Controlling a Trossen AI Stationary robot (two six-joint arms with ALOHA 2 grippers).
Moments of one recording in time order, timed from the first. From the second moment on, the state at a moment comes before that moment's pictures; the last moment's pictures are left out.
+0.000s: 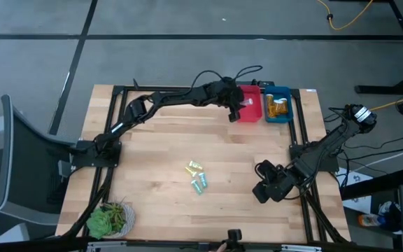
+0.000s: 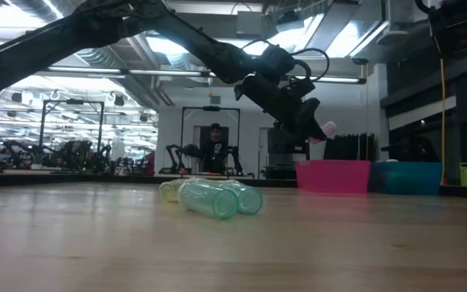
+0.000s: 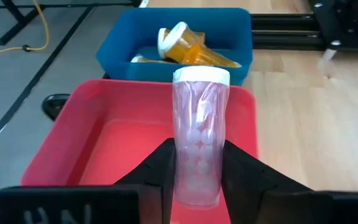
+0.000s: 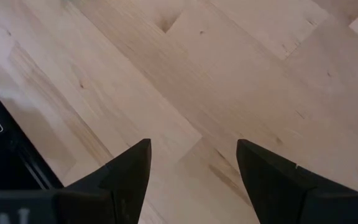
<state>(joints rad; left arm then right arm) 0.40 2.40 2.03 -0.18 0.15 0.19 0.70 1.28 0.79 -0.69 0.24 1.54</state>
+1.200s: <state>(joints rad) 0.19 2.08 2.03 -1.14 -0.03 0.29 0.70 1.28 0.79 -0.73 0.24 1.54</state>
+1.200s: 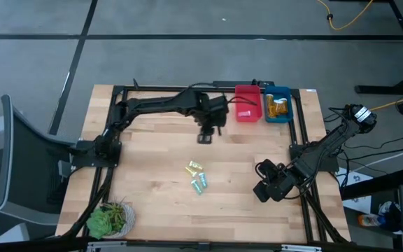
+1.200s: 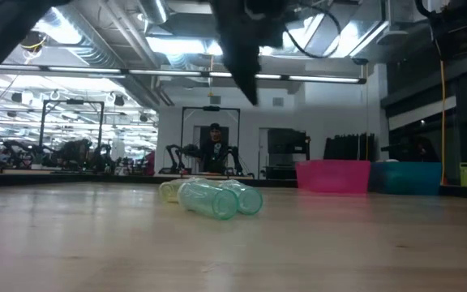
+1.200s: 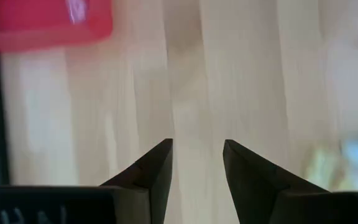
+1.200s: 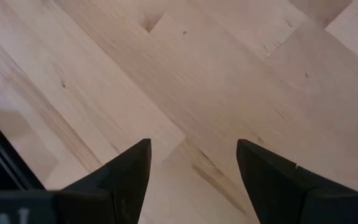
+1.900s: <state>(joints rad) 0.12 2.00 1.76 -1.51 0.22 0.34 0.70 1.28 0.79 -0.73 0.25 1.54</state>
